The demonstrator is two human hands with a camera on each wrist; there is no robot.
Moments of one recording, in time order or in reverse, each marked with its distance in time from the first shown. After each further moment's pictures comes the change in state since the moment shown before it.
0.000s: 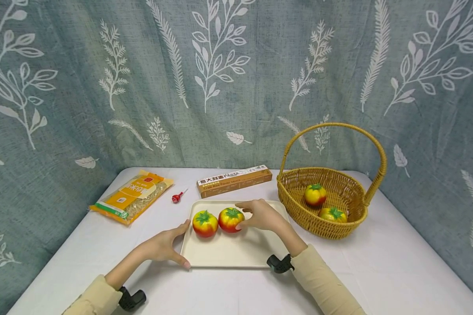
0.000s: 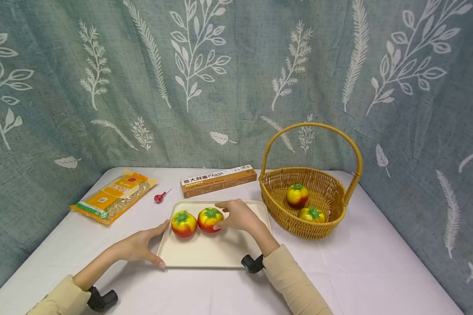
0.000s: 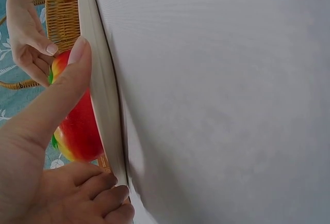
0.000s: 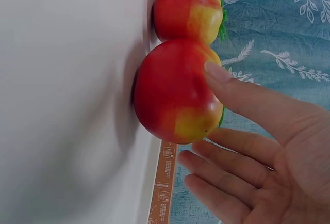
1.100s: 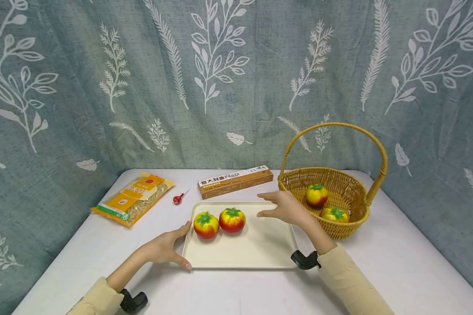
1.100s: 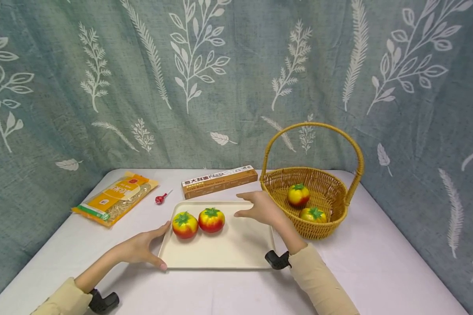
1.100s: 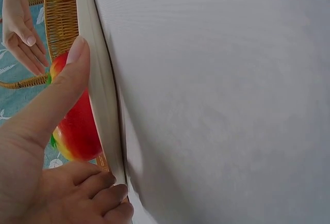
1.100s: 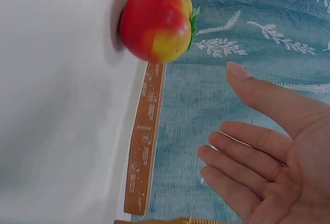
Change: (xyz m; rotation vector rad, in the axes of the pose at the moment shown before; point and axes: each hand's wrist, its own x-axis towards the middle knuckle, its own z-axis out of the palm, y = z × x) left_hand 0.000 -0.002 0.000 -0.010 -0.011 0.000; right_hand -0.030 0.025 -0.043 0.002 0.117 0.008
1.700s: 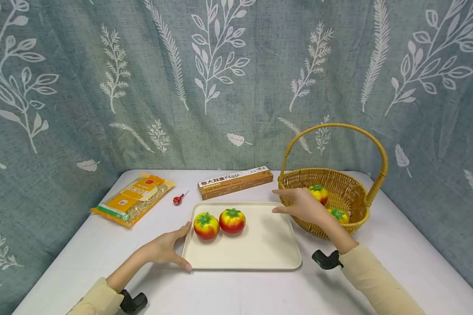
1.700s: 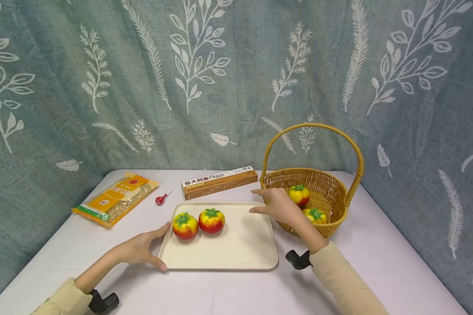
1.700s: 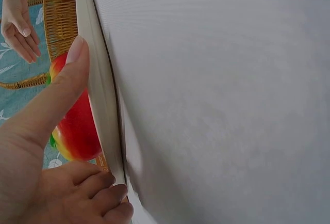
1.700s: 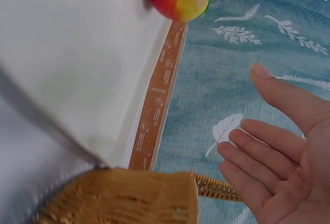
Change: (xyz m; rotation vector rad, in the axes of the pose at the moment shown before) left_hand 0.000 0.000 -0.001 0.003 -0.001 0.002; right_hand -0.018 0.016 -0.030 -0.065 0.048 0.006
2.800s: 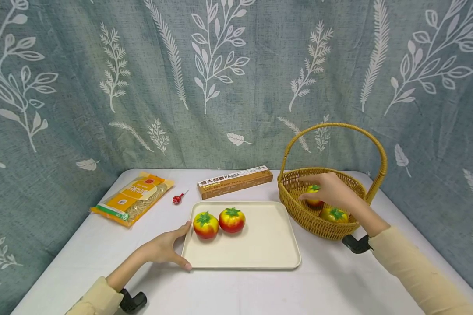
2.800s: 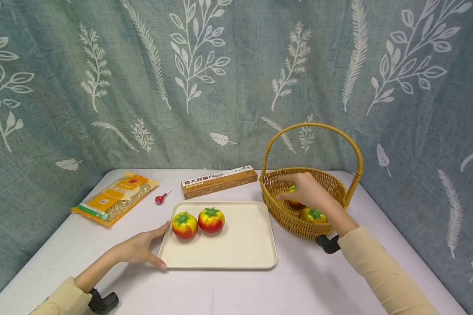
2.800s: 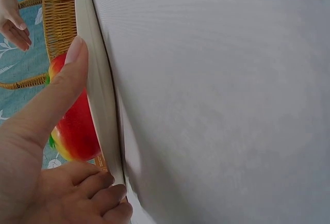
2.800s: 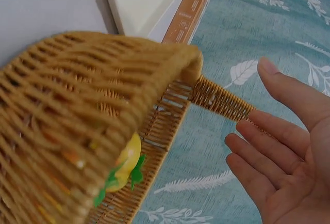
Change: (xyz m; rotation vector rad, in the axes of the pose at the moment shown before) left_hand 0.000 0.001 0.001 -0.007 0.006 -0.006; right_hand -0.010 0.032 -0.065 -0.114 -0.048 0.106
